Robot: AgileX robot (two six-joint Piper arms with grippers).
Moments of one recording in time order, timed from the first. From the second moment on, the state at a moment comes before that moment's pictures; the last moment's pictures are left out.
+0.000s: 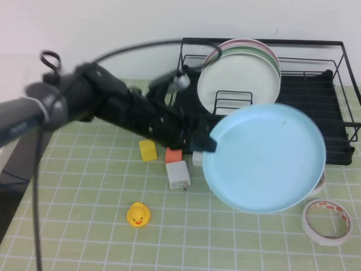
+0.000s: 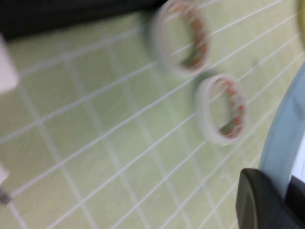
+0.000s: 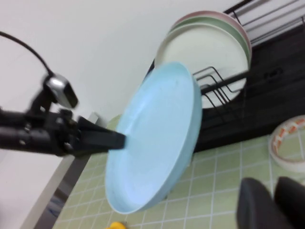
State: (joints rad) right arm -0.08 0.11 -0.10 1.02 0.49 -0.40; left arm -0.39 1.99 -1.51 -1.04 0.94 0.66
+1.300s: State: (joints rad) right arm 0.10 1.32 -0.82 1.24 1.00 -1.16; left arm -0.39 1.60 -1.22 -1.17 0.83 0.90
